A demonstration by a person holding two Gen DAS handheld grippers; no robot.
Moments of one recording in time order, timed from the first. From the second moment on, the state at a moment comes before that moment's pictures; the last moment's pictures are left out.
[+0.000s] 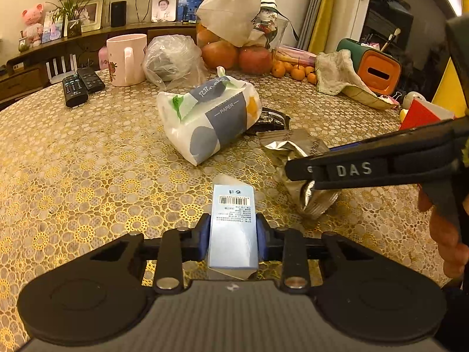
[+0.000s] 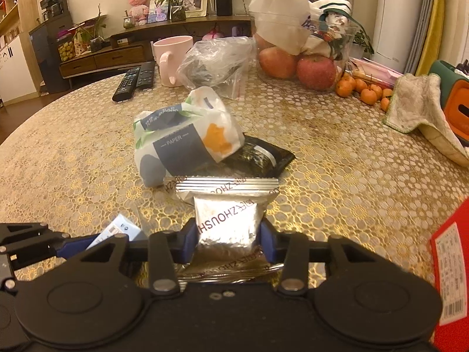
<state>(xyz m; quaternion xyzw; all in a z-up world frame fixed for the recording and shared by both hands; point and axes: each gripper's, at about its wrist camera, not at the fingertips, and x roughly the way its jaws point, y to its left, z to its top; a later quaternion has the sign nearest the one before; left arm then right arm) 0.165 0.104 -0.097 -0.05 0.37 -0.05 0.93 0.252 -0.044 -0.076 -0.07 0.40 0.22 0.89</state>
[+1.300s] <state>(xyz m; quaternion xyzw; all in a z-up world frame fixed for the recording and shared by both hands) 0.092 0.008 0.009 -0.01 0.30 -0.08 0.95 0.137 -0.159 0.022 -0.03 0.35 0.20 0.92</state>
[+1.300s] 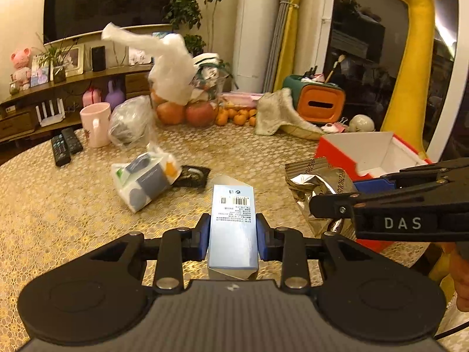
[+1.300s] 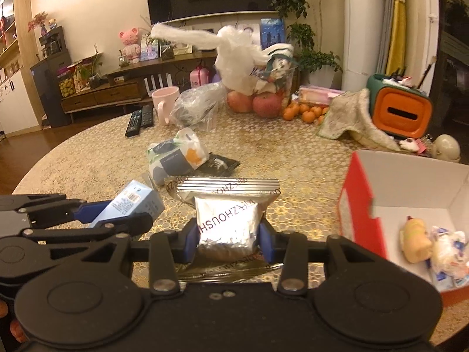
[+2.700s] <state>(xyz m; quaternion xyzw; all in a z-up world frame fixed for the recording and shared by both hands) 0.182 -0.214 0.026 0.10 0.31 -0.23 0.92 0.171 -0.386 0.023 0.02 0.32 0.04 0.95</state>
